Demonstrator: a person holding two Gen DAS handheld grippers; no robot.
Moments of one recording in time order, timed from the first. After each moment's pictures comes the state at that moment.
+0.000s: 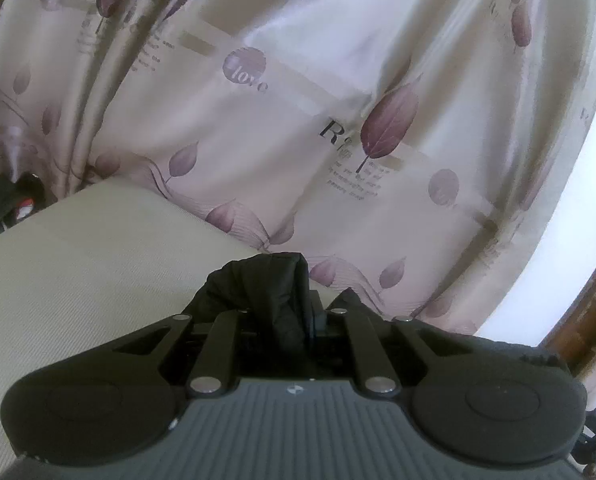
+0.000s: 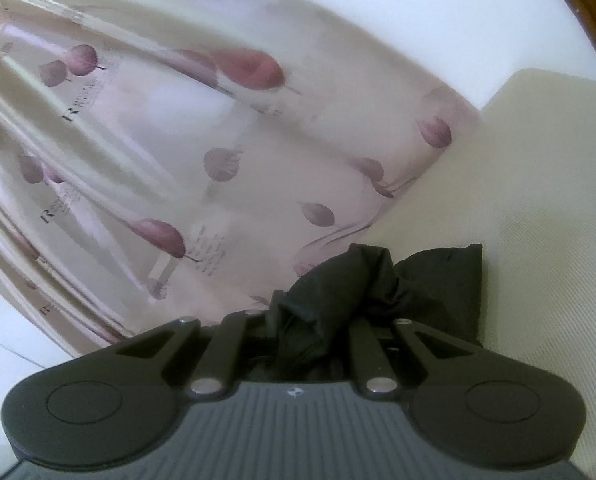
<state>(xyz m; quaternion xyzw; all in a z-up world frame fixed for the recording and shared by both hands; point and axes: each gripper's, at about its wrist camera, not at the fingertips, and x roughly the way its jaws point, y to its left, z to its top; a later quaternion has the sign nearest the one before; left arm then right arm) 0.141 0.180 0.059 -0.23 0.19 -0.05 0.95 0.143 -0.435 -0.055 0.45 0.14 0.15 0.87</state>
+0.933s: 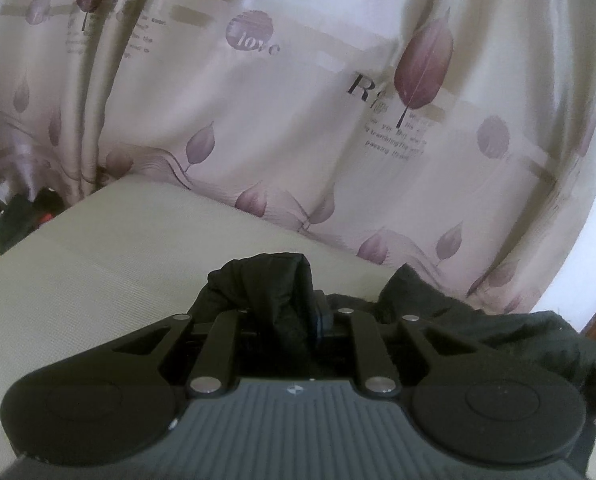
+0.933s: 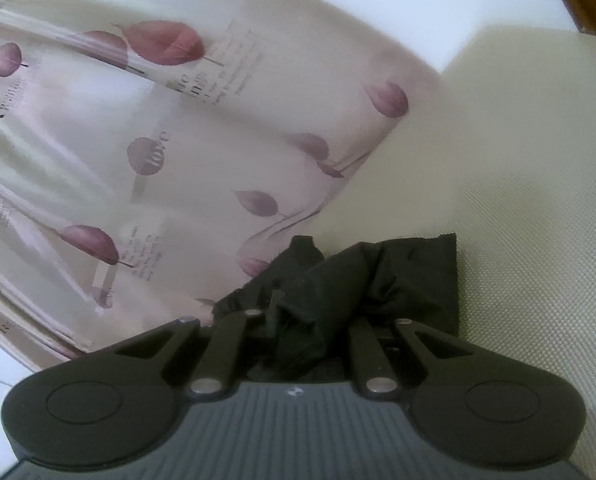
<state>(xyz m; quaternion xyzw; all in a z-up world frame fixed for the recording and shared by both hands) 0.204 0.157 0.030 -0.16 0.23 0.00 0.96 0.216 -0.435 -0.093 0.47 0.20 0.11 0.85</state>
